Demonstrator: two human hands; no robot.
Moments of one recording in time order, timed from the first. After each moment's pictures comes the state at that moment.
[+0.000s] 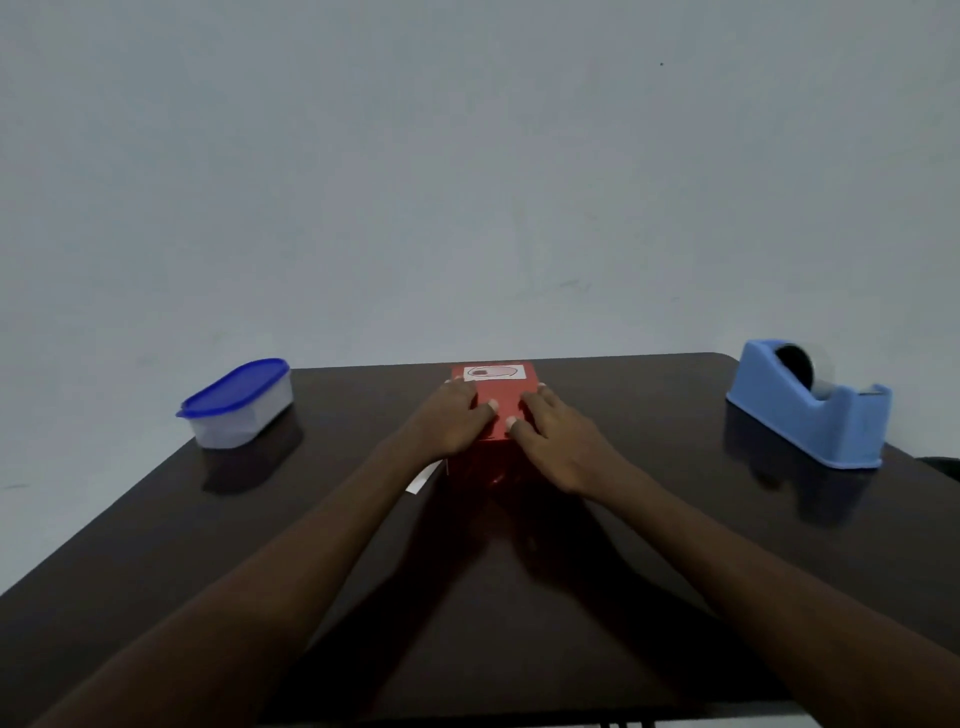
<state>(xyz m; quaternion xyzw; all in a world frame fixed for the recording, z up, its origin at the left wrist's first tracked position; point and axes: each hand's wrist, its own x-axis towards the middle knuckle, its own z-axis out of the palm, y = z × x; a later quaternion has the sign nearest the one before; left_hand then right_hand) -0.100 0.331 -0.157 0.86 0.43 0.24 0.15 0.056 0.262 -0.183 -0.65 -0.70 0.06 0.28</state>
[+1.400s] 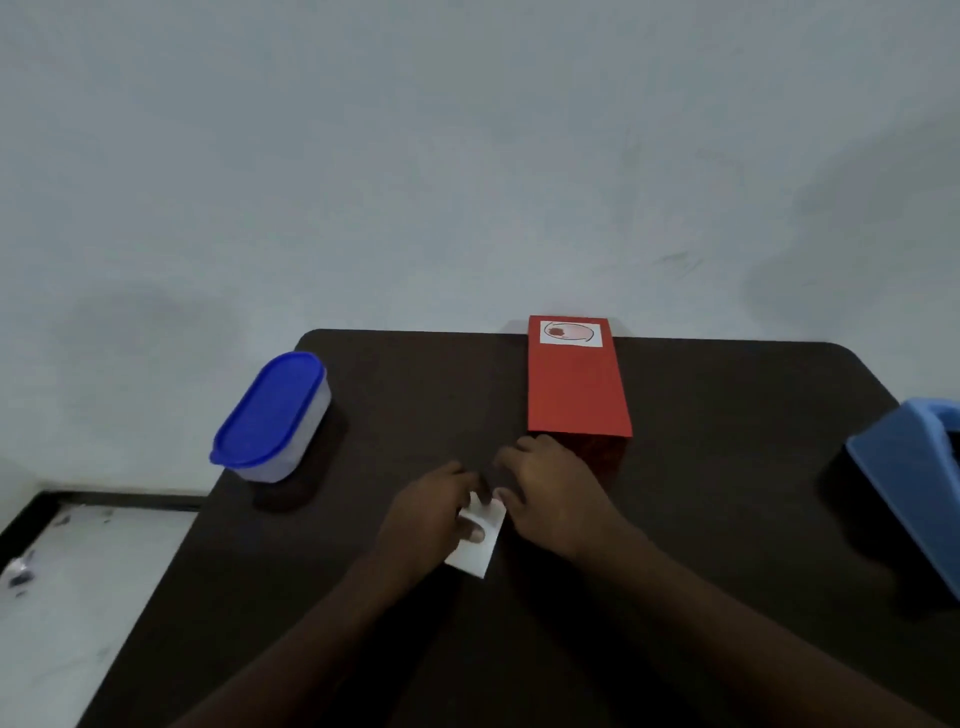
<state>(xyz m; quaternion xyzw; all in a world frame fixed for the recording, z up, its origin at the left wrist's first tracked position) -0.184 0.389 -0.170 0.83 0.50 0.06 0.23 -0.004 0.354 -0.132 -0.59 -0.79 0.09 0.14</state>
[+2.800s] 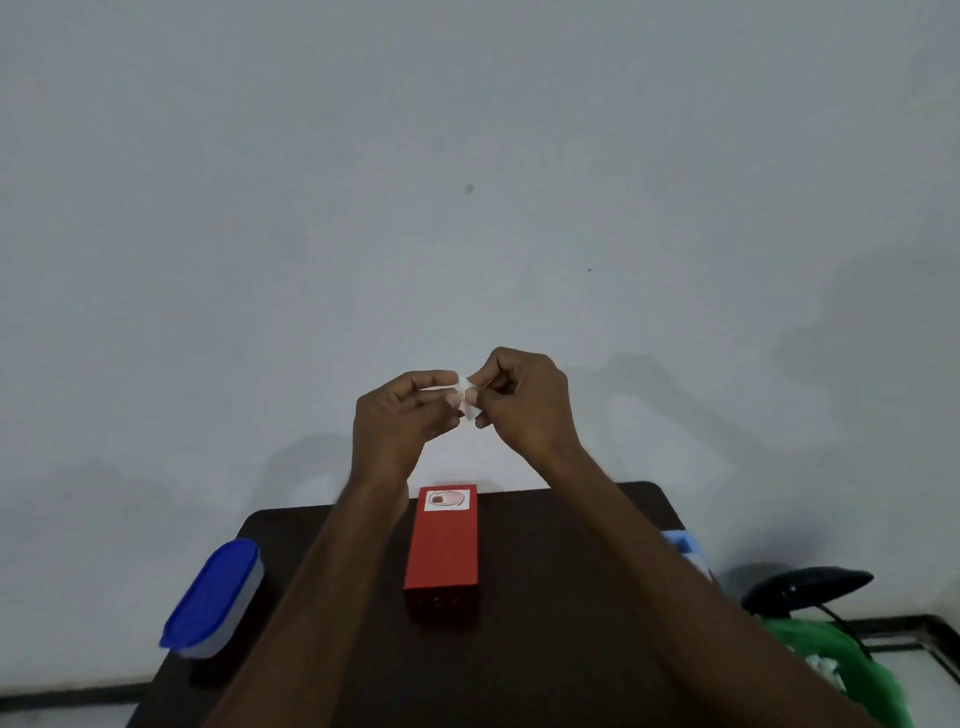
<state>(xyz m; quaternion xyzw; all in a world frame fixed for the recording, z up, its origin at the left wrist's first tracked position) -0.009 0.331 0.204 0.58 0.41 0.54 0.46 0.135 0.313 0.209 -0.57 -0.56 0.20 0.57</state>
